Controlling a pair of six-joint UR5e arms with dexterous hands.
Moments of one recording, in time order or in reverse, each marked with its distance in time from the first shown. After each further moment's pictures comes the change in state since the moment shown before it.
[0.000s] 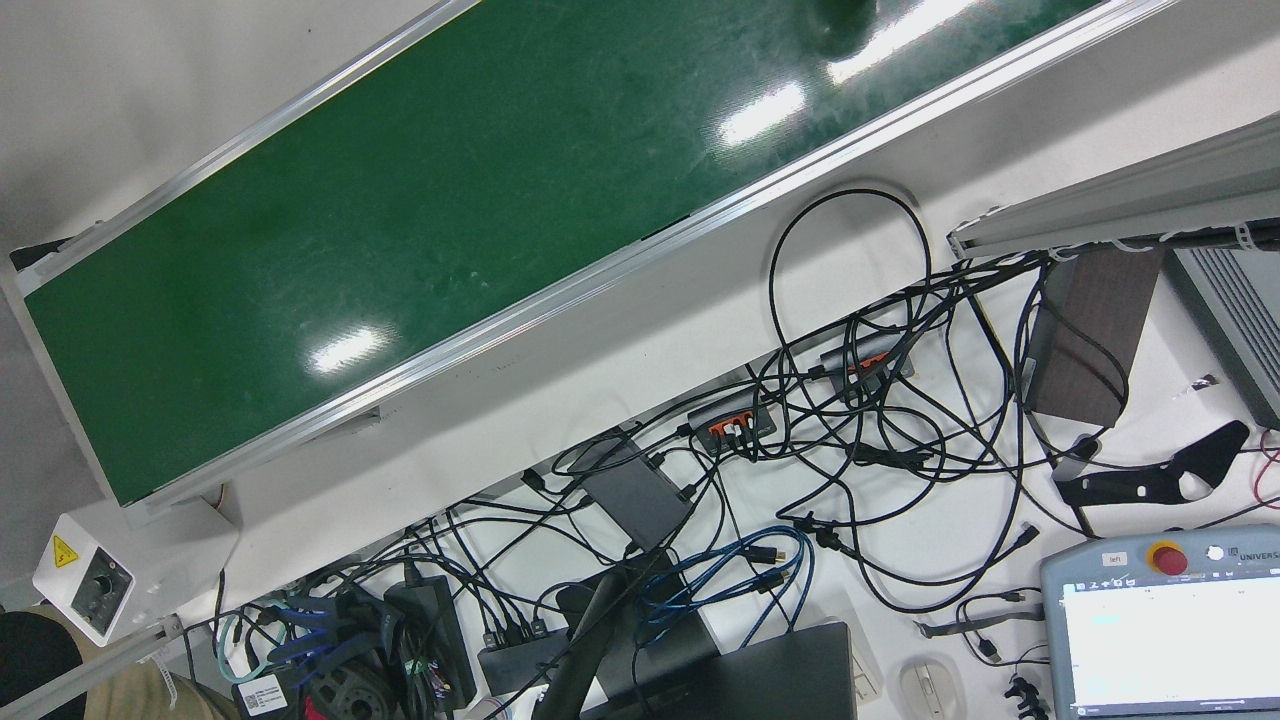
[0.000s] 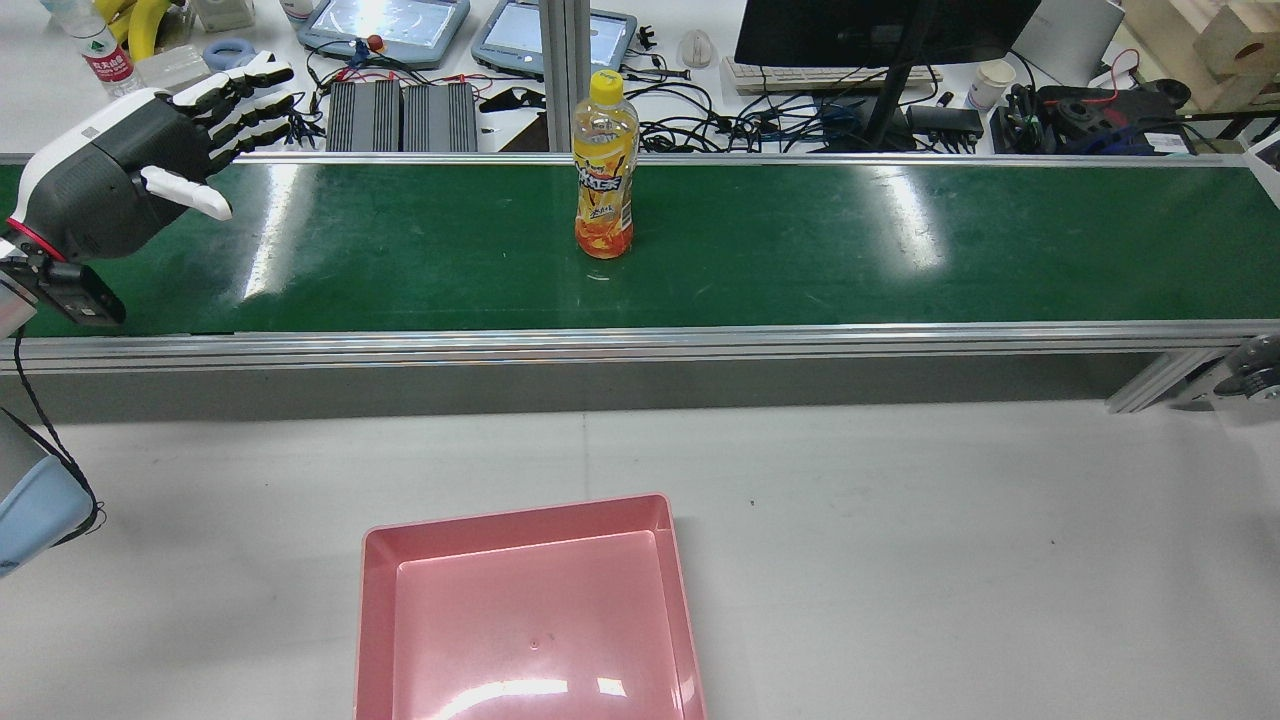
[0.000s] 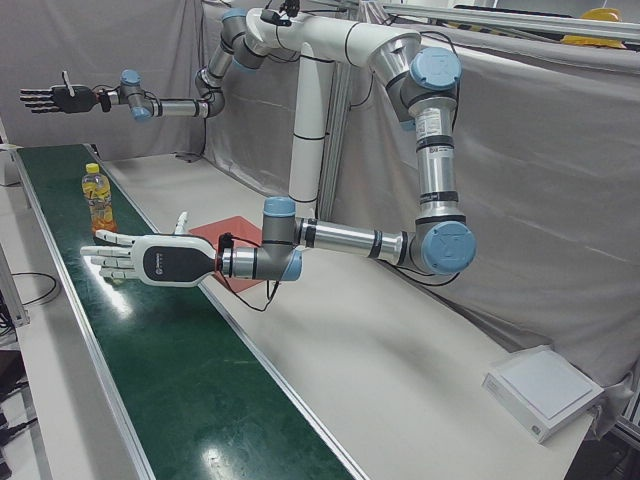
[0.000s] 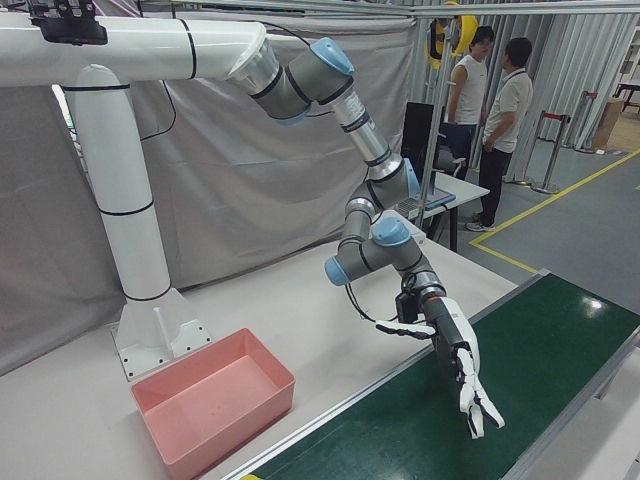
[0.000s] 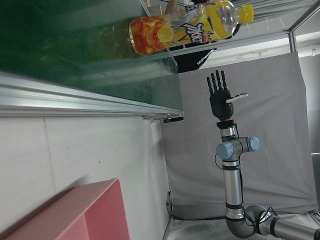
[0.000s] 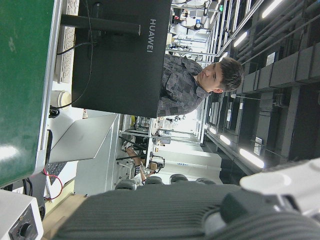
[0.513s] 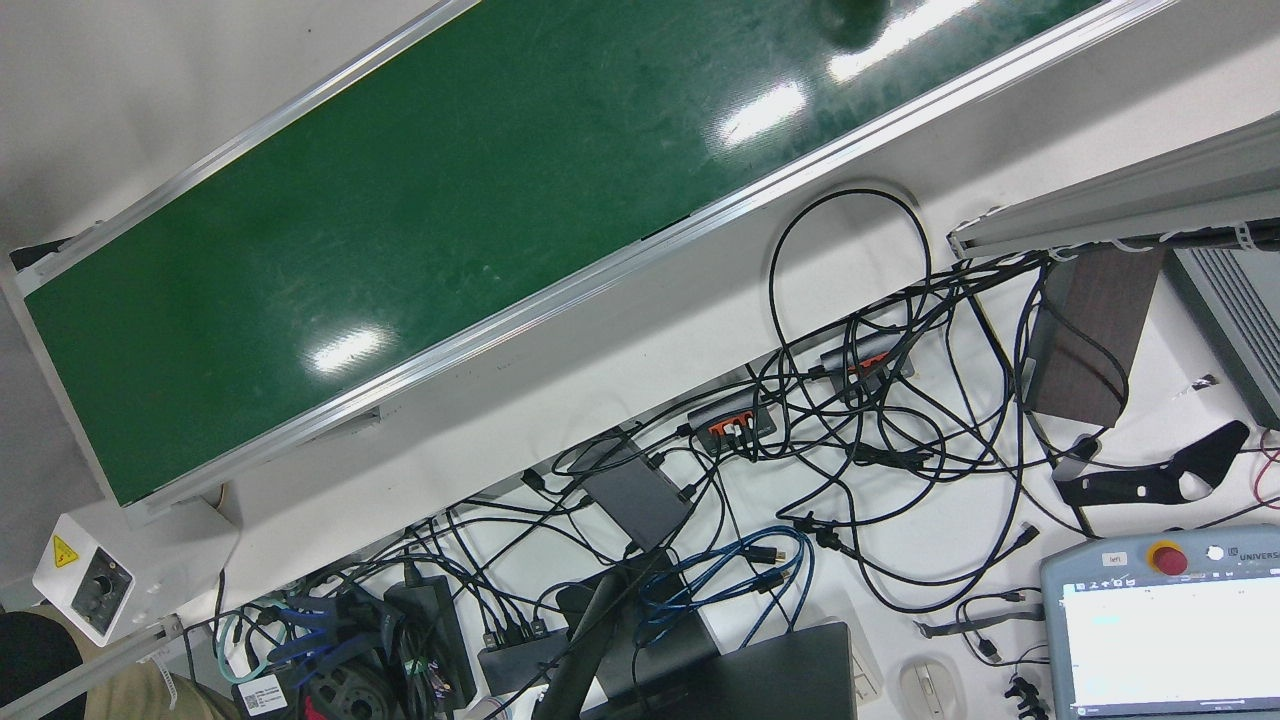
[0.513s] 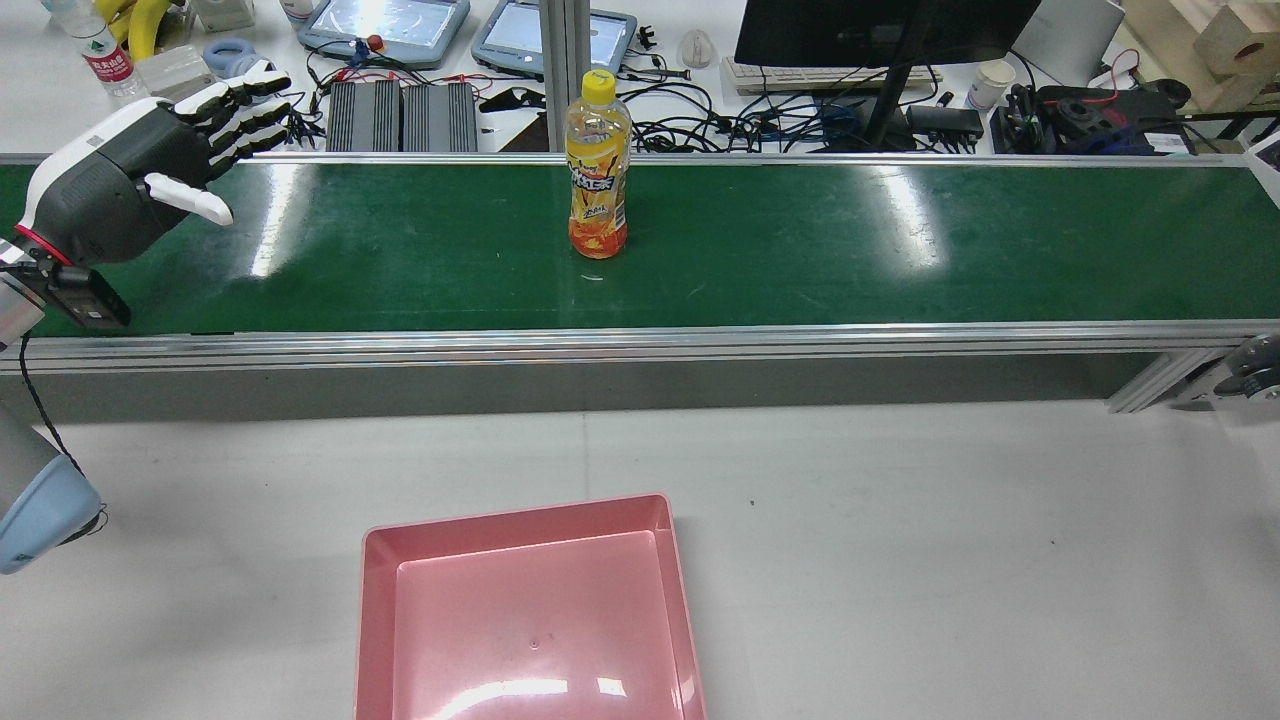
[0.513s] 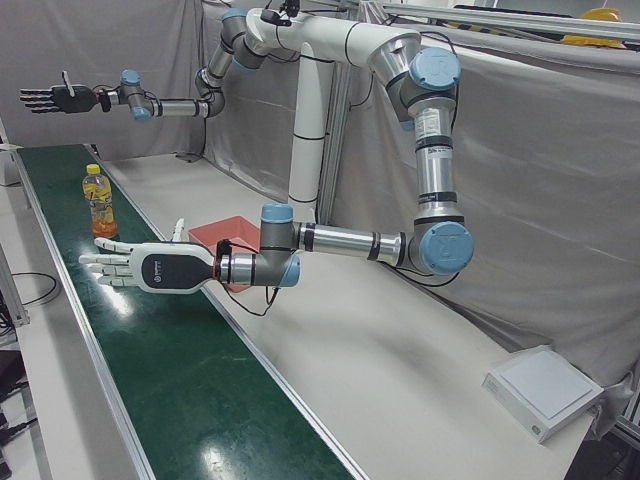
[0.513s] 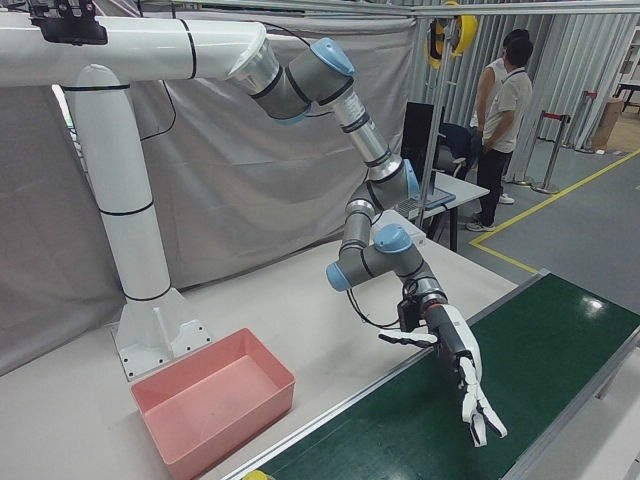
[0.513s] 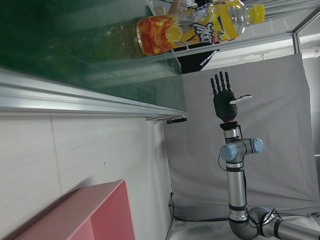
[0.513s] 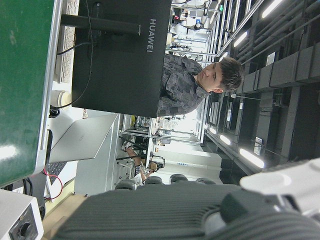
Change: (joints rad) left arm 0.012 -0.006 0.032 -0.020 -0.010 0.004; right arm 0.000 0.000 0.000 0.000 0.000 0.000
